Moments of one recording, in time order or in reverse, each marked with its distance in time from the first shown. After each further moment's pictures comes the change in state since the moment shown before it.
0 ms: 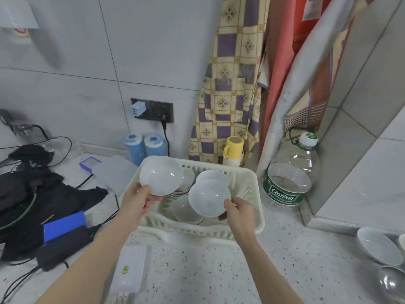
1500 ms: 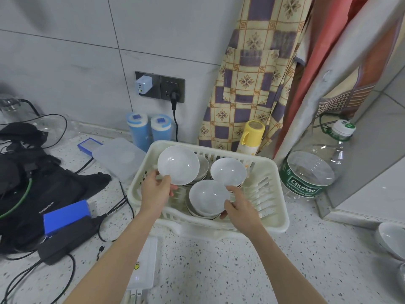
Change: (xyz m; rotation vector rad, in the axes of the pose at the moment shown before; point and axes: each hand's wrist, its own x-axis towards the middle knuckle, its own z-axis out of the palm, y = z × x) left_hand 0.060 -0.046 0.012 0.170 0.106 0.148; right_hand 0.040 0.041 0.044 -0.544 -0.307 -0.064
